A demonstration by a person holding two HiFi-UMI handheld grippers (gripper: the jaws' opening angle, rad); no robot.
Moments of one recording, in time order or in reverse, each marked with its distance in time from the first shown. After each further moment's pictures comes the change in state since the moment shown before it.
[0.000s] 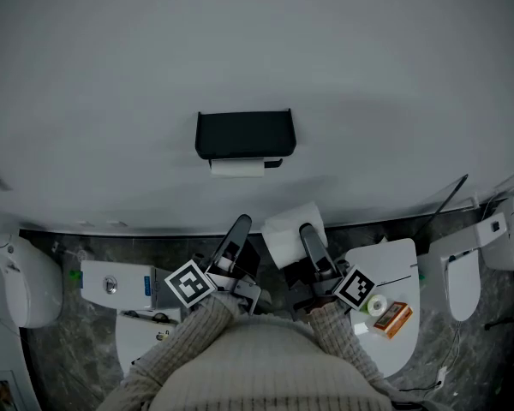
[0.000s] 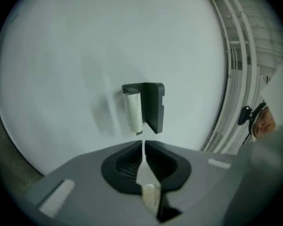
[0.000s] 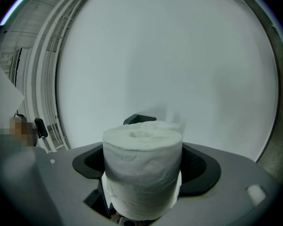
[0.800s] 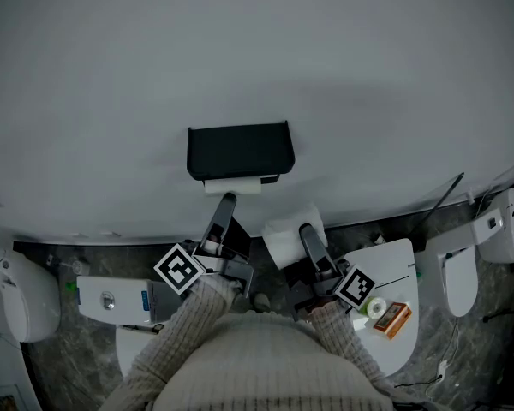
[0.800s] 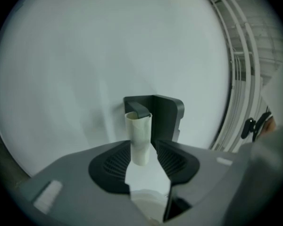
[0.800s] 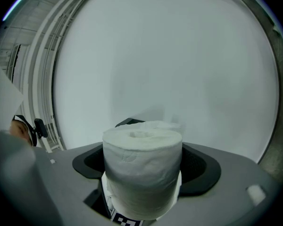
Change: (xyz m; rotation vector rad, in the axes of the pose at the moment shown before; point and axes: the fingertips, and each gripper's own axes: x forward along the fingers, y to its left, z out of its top) left arm 0.050 0.016 0.060 -0.057 -0.091 -0.031; right arm 0.026 -0.018 0.018 -0.017 -0.018 -0.031
